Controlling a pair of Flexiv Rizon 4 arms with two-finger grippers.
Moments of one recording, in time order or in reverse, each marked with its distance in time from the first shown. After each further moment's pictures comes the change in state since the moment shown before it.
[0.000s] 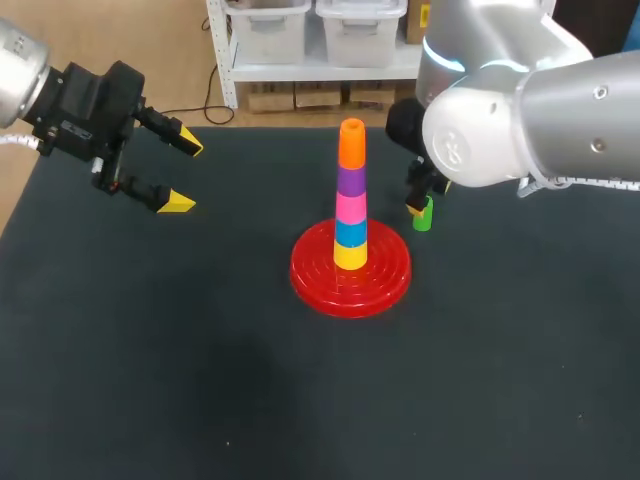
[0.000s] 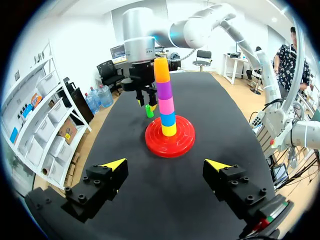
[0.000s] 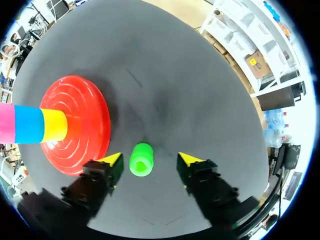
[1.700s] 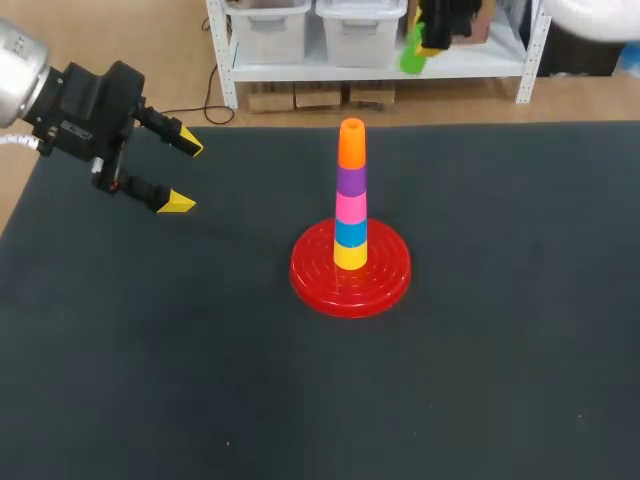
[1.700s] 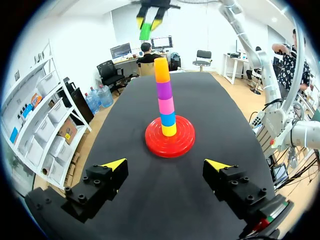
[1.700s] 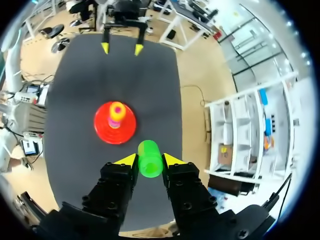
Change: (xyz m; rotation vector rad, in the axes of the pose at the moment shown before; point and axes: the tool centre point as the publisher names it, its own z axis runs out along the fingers) left arm 0.000 0.000 0.000 0.000 0.000 0.000; right arm -0.023 0.065 -0.301 0.222 -0.225 -0.724
